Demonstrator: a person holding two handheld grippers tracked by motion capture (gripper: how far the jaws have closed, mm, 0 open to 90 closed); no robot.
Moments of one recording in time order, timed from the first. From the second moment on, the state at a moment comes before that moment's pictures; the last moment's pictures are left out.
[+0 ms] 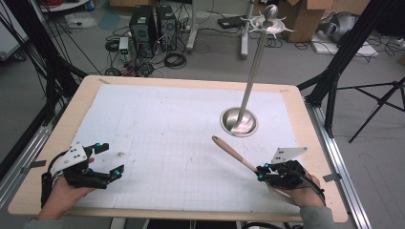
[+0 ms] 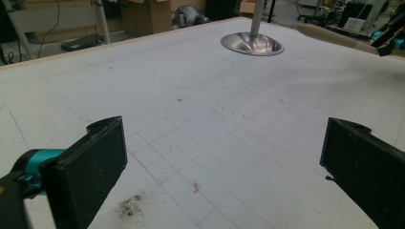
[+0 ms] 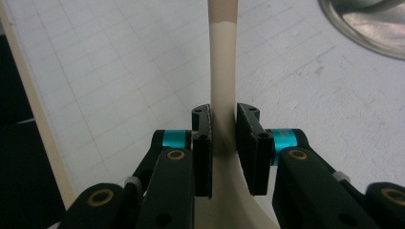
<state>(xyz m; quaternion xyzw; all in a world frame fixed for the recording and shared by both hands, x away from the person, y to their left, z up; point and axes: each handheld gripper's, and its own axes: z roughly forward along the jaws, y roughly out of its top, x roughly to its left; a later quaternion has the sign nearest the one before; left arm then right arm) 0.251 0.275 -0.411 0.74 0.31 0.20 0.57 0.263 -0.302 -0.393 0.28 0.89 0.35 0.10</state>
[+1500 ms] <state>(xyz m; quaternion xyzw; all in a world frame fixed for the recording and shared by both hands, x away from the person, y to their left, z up) 0.255 0.272 -0.412 0.74 0.28 0.17 0.59 0.305 -0.370 -0.325 0.27 0.86 0.43 0.10</state>
